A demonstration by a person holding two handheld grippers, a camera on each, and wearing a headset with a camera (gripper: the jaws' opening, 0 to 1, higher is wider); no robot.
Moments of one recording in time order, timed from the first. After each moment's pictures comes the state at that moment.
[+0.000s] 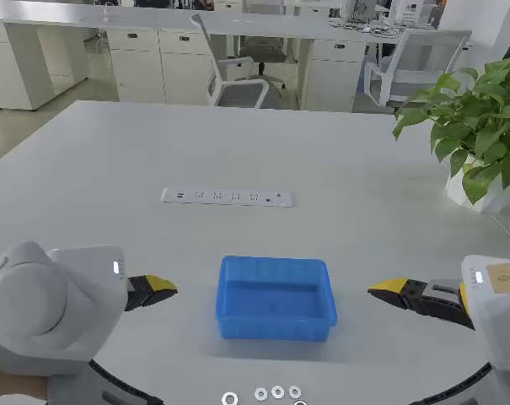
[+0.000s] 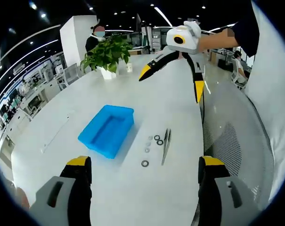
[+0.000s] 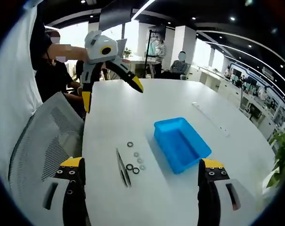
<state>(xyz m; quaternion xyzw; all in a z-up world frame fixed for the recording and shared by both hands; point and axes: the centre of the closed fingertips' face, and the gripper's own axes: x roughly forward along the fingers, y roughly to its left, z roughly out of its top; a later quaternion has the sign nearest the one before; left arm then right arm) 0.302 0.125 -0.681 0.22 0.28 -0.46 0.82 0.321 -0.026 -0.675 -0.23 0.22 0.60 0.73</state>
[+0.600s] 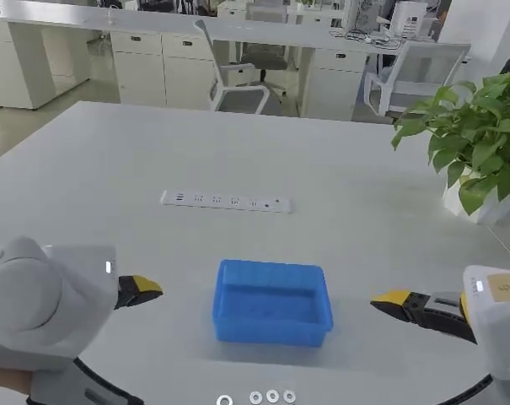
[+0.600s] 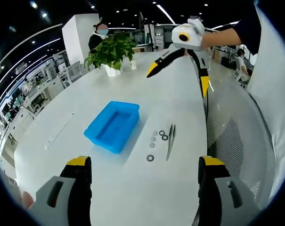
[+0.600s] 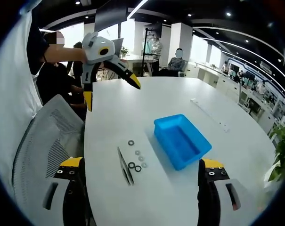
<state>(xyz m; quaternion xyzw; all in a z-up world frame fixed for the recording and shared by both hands) 0.304 0.124 -0.682 0.22 0.28 -0.46 0.81 0.323 -0.032 -0.677 -0.23 0.23 0.60 0.74</state>
